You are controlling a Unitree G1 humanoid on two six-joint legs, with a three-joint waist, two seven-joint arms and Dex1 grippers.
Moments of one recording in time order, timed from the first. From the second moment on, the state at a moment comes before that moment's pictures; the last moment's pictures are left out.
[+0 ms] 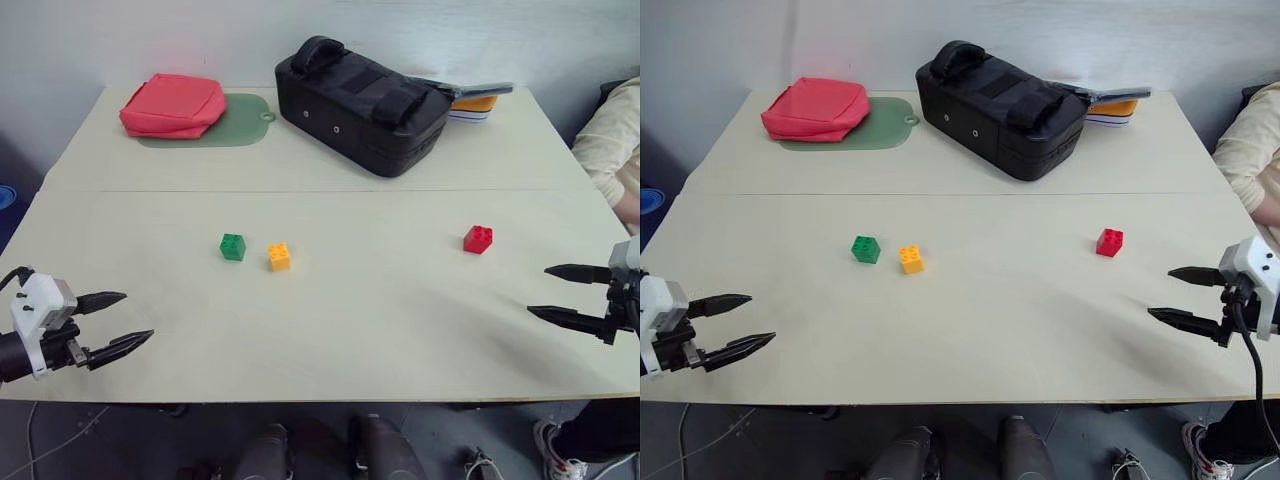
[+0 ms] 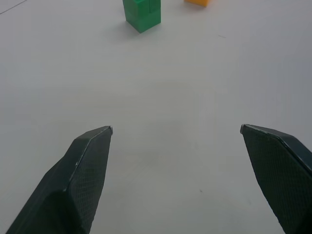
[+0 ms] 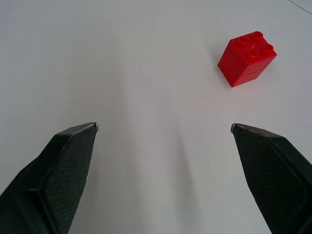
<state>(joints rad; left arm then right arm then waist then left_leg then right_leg) 0.24 0.92 0.61 -0.11 -0.47 0.33 -1.07 -0.09 -1.09 -0.39 0.22 0.45 0.27 1.33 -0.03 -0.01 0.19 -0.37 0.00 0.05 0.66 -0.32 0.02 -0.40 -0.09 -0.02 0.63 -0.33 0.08</state>
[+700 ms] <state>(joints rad) 0.24 0.92 0.60 -0.11 -0.45 0.34 -1.05 -0.04 -1.06 -0.40 0.15 0.45 0.27 1.28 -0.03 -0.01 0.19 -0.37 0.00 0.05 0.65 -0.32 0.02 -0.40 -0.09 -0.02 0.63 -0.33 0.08</state>
